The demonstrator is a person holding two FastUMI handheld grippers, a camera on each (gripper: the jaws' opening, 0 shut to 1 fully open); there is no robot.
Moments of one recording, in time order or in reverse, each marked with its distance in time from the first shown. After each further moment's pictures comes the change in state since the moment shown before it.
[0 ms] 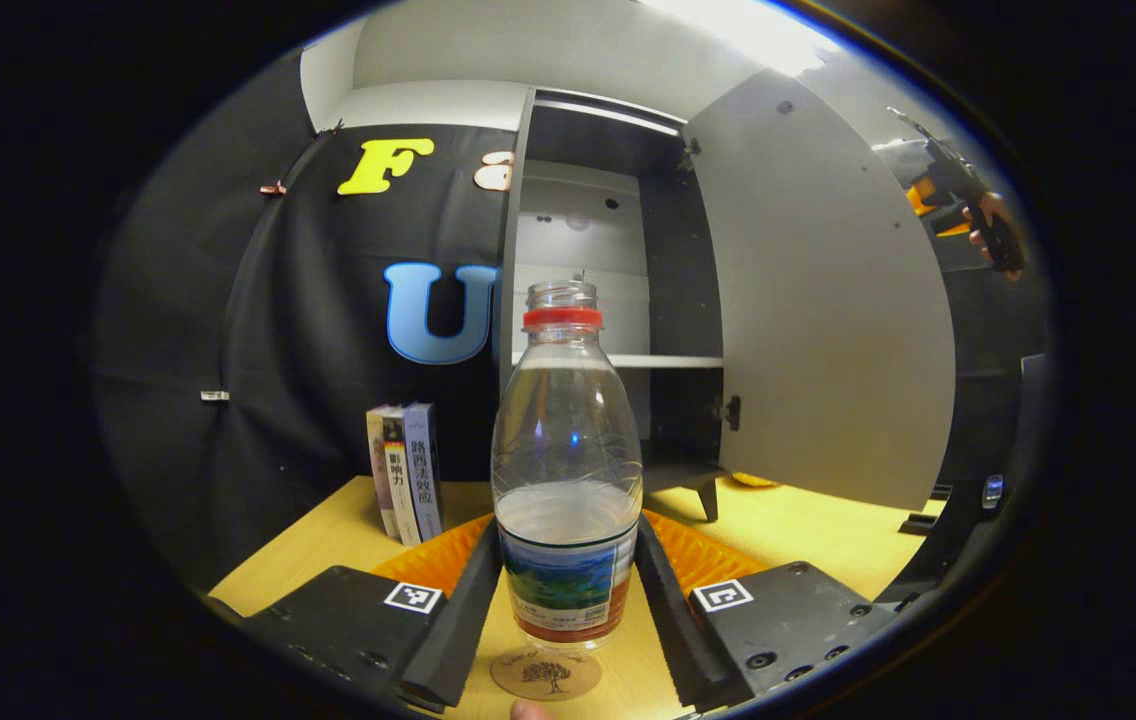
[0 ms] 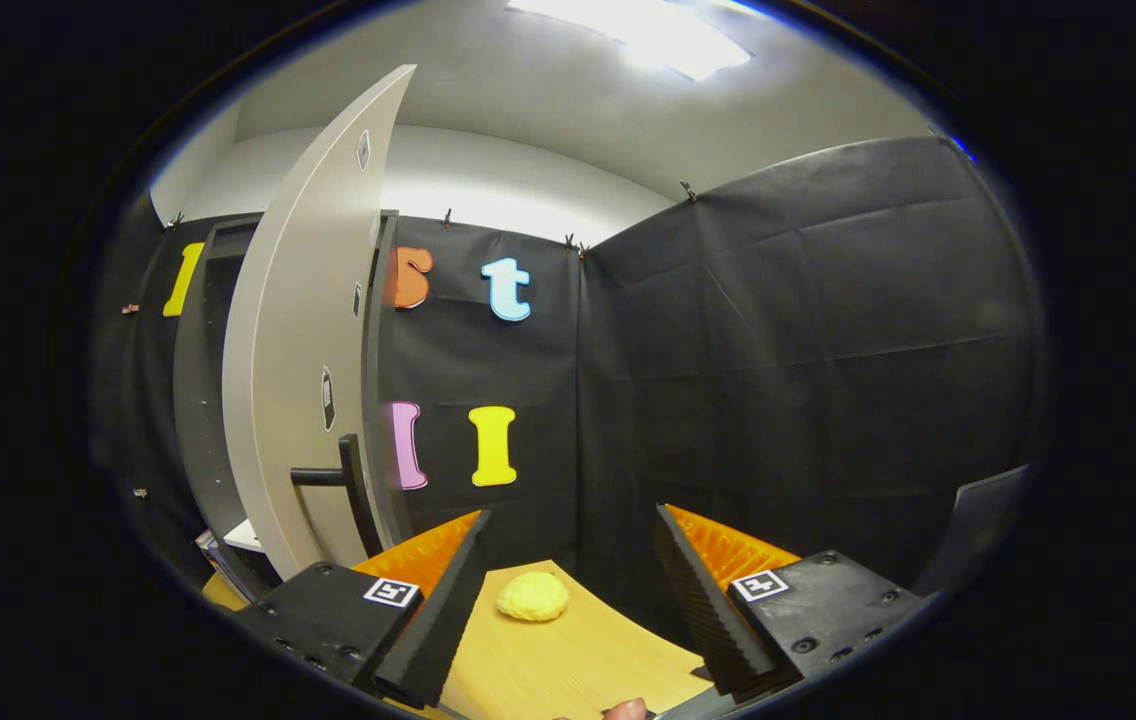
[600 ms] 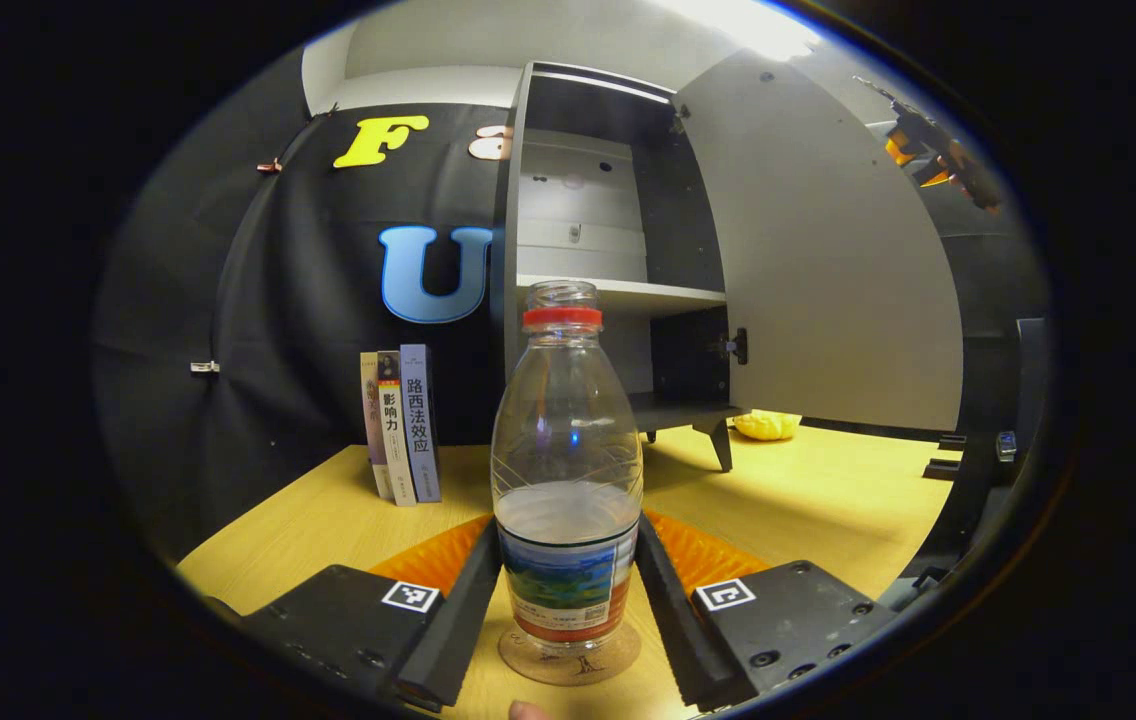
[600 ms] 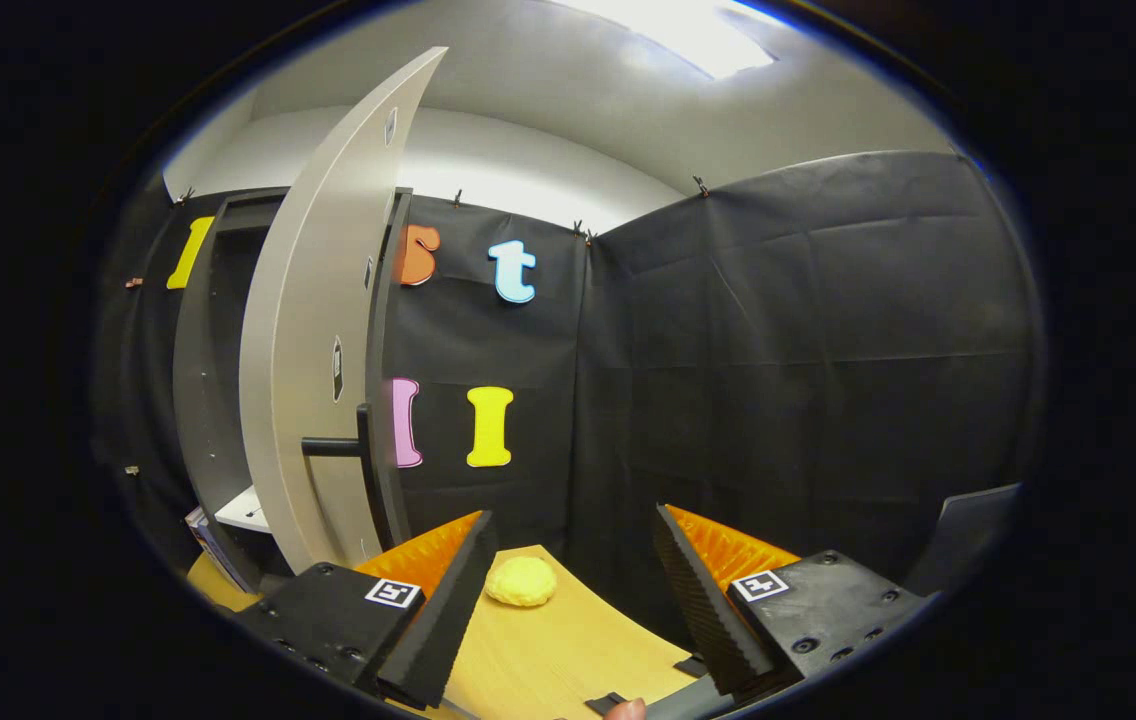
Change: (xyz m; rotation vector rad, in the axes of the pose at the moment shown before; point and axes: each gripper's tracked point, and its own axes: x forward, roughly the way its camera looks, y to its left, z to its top) left arm 0.011 0.014 -0.079 0.024 0.046 -0.020; right arm -0.008 0.007 -0.011 -0.070 0.049 -0.001
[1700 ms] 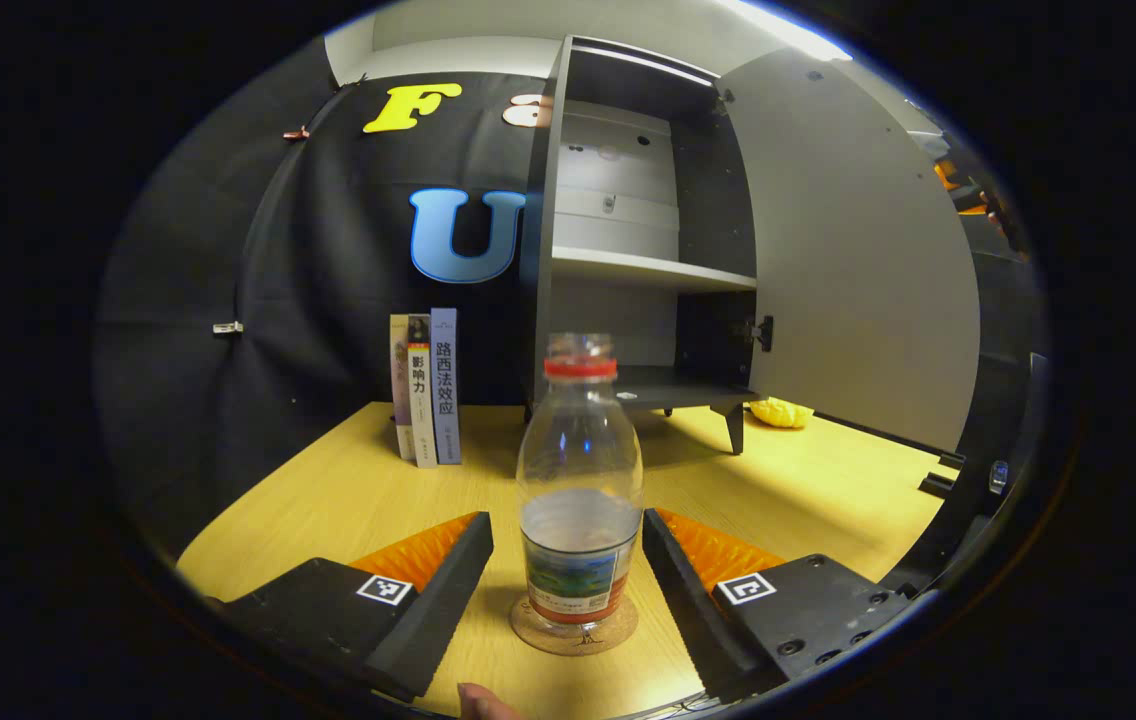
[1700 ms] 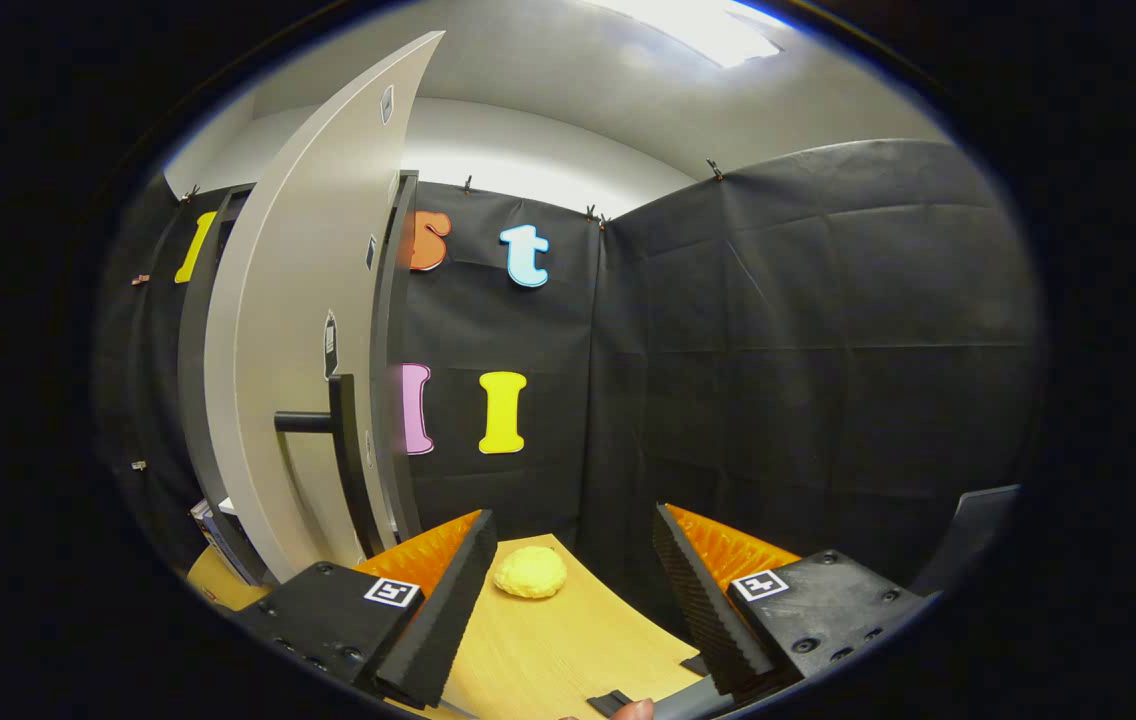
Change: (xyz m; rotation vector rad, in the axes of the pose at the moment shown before) left arm -0.023 0.017 0.017 -0.086 0.120 0.068; right arm 0.018 -0.001 -0.016 0.008 0.034 0.051
